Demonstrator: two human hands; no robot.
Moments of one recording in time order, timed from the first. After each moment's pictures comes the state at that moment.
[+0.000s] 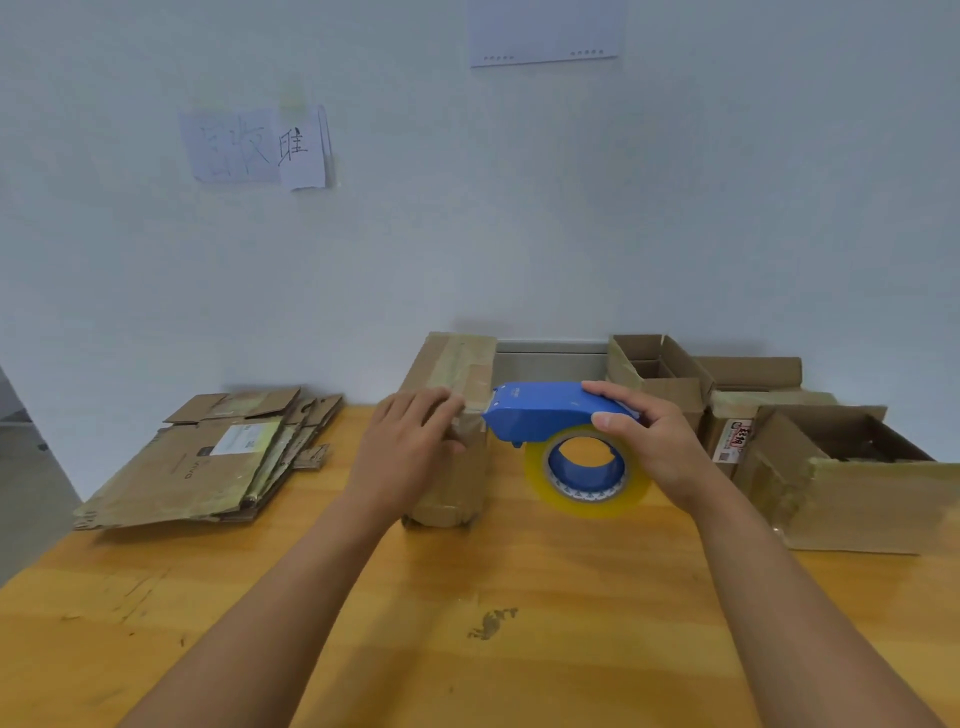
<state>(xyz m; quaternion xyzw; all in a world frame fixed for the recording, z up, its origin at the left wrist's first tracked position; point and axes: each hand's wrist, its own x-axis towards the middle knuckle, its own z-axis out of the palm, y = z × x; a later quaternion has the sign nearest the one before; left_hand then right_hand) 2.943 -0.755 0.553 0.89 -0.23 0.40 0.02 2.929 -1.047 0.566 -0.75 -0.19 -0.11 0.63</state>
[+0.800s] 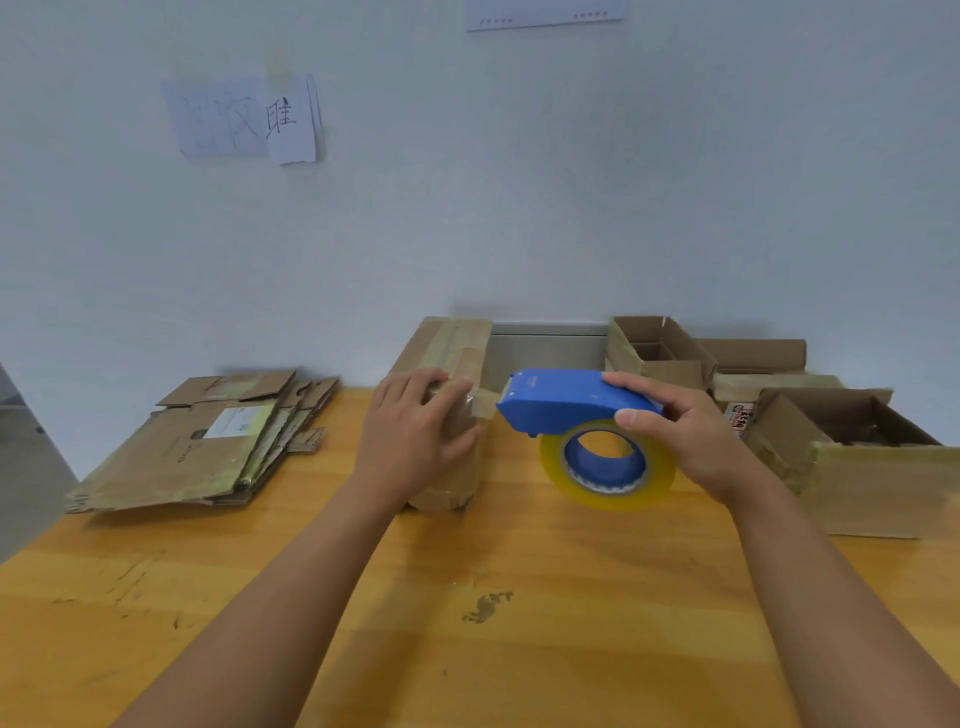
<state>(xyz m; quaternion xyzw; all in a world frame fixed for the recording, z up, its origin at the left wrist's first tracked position) 2.952 -0.765 0.542 0.89 -0.20 0.40 0.08 2.921 -1.076 0.566 -0.78 -0.21 -0.10 0.58</state>
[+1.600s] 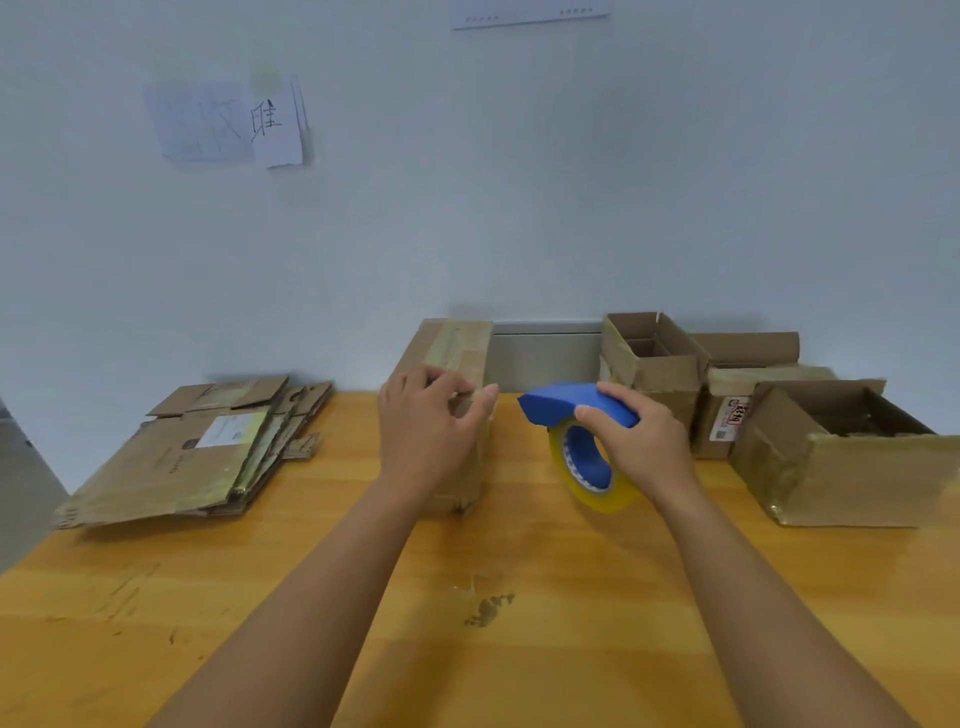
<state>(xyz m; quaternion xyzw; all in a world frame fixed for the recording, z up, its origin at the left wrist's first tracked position) 2.949 -0.803 0.559 0.89 -0.07 0.34 0.29 2.946 -1.040 0.527 -0.83 0.01 -0.22 0.52</state>
